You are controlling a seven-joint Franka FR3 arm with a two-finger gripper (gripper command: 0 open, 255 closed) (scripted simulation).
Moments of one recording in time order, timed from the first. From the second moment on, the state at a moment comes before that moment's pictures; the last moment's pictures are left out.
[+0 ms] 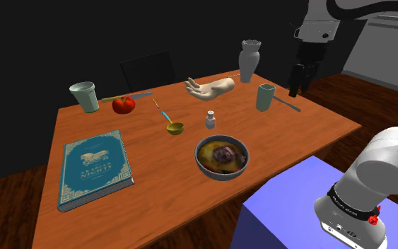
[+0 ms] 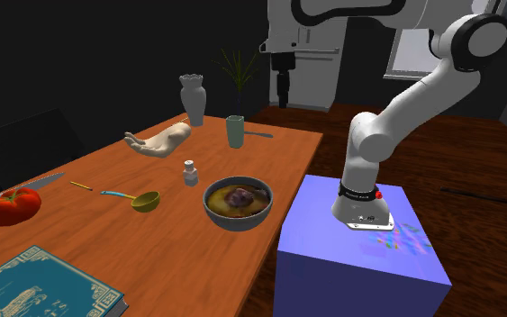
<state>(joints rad) 0.00 -0.79 -0.01 -2.38 0.07 1.51 -0.06</state>
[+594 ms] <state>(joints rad) 0.02 -0.53 0.02 -2.32 0.11 1.68 -0.02</state>
